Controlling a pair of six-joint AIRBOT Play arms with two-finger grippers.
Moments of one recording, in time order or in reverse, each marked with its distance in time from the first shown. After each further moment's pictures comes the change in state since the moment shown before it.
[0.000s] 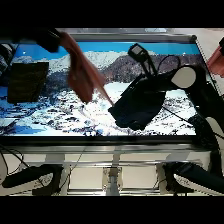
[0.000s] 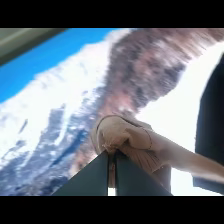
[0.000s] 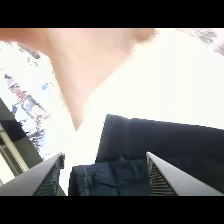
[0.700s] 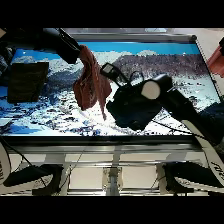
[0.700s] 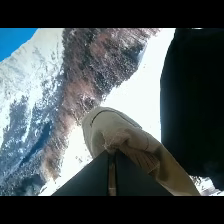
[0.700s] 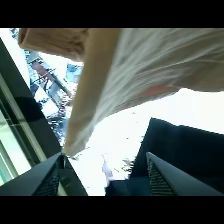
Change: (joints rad) left arm -0.091 -0.028 0.008 0.002 -0.051 -0.011; right arm 0.242 -0.128 -0.002 -0.110 -0.070 0.137
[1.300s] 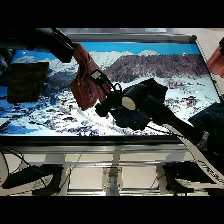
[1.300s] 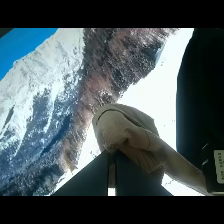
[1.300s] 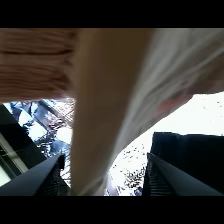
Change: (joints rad) left arm 0.000 0.034 0.000 0.068 -0.007 -0.015; right arm 0.111 -0.090 0.000 -0.201 -0.143 0.328
